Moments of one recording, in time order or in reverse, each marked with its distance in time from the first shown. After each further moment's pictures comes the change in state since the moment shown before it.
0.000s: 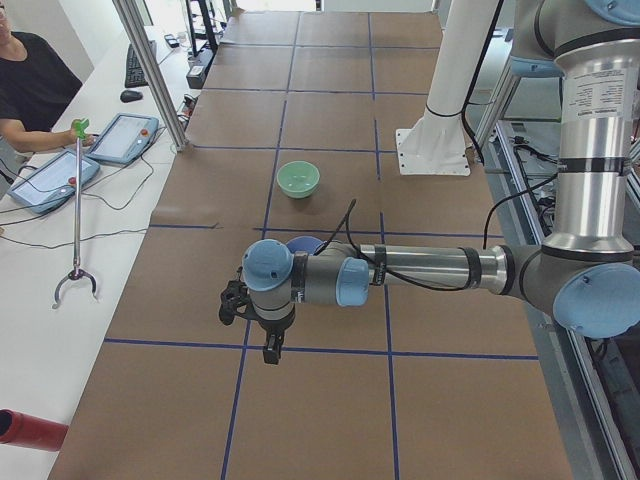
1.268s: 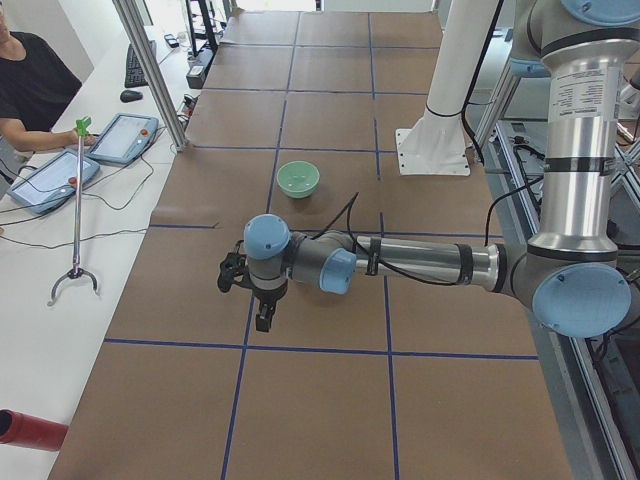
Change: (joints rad) left arm 0.187 -0.009 -0.068 -0.191 0.016 -0.316; right arm 0.000 0.000 0.000 0.000 0.000 0.000
